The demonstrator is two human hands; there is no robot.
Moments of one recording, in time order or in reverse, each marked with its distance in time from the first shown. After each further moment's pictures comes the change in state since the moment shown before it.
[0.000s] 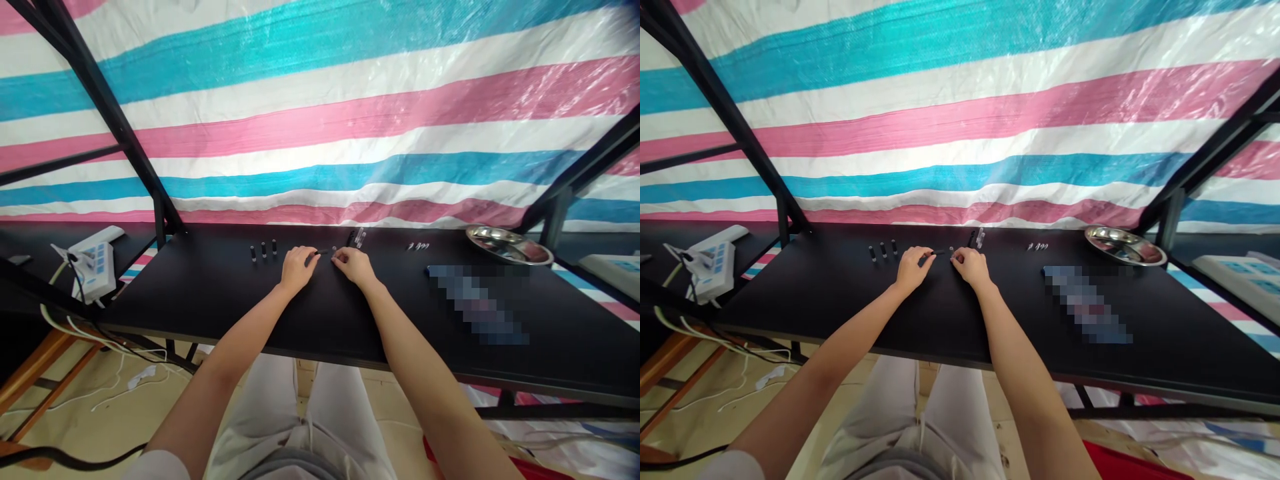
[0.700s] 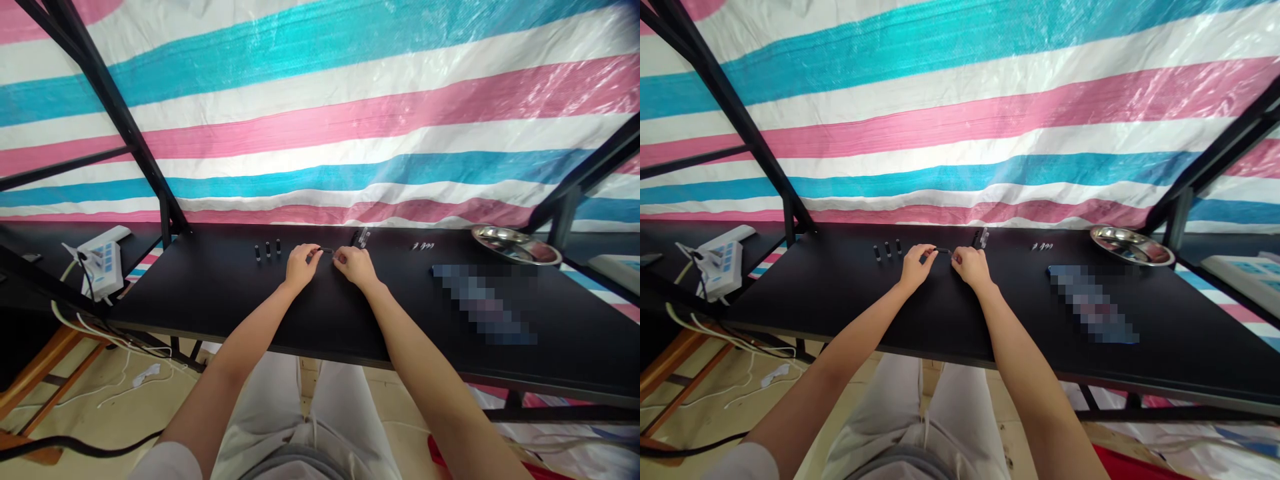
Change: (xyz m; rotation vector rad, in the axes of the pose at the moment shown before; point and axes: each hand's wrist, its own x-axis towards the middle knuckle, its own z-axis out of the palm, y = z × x) left_hand 0.001 -0.001 0.001 -0.161 0.071 -0.062; right_hand -0.005 -0.025 -0.008 -0.177 -0.014 -0.133
